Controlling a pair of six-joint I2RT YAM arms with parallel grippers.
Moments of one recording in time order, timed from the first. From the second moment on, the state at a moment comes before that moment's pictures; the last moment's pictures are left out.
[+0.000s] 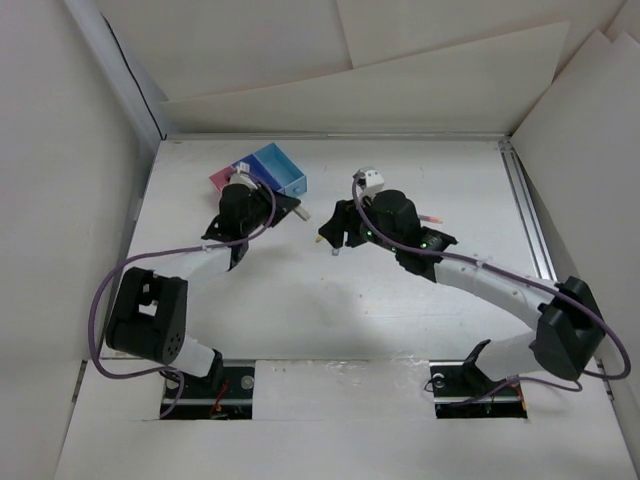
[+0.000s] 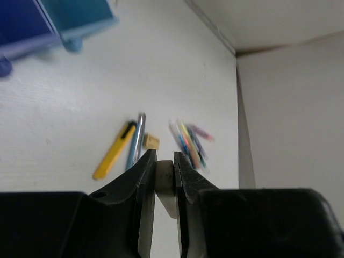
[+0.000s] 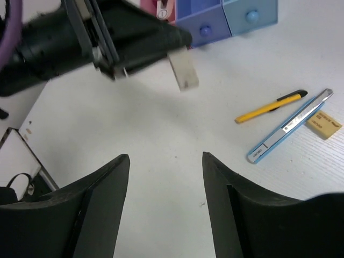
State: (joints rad) left arm -0.31 1.46 0.72 0.42 0.28 -1.00; right arm 0.78 1.41 1.02 0.03 -0.04 0.46
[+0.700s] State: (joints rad) left arm -0.11 1.72 1.18 0.01 -0.31 -0.80; right arm 0.64 1.37 0.92 0.02 0.14 0.52
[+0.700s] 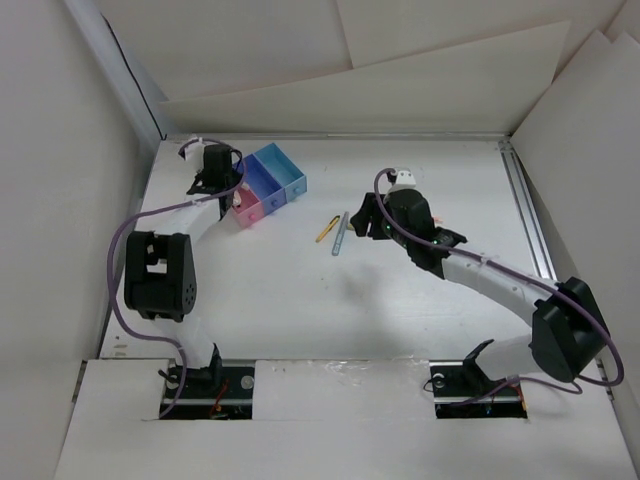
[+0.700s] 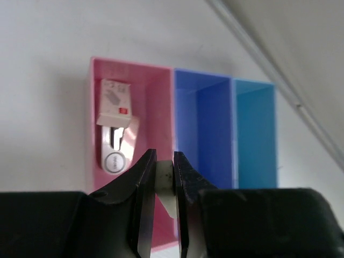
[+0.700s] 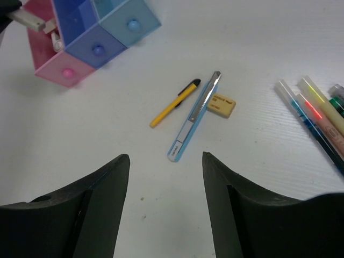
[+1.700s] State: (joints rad) left arm -0.28 1.37 0.85 0.19 -0.25 -0.80; right arm 0.62 1.79 1.13 -0.11 0.35 0.66
